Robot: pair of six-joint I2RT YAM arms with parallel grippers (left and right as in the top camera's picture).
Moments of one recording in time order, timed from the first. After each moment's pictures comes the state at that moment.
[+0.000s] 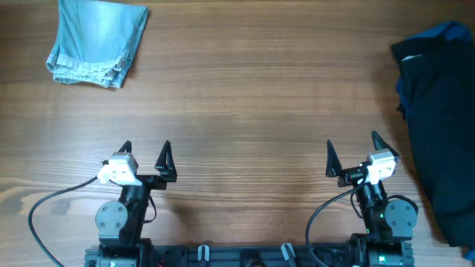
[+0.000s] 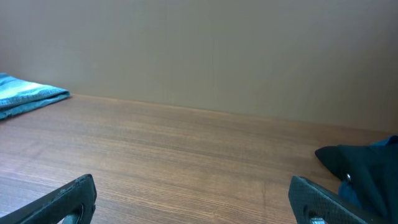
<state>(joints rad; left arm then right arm) -0.03 0.01 0.01 -0.06 0.09 -0.30 -0.06 0.01 0.01 0.02 -0.24 -0.06</state>
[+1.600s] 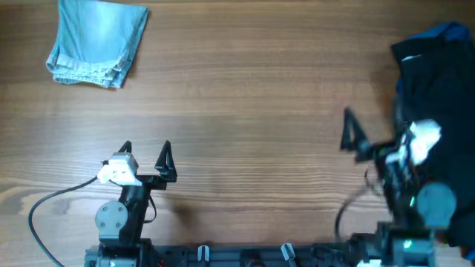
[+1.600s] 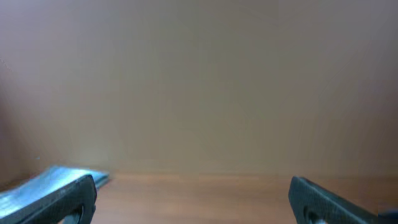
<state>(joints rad) -0.03 0.01 0.01 -0.06 0.09 -0.30 -0.06 0.46 0.44 0.16 -0.25 0.19</state>
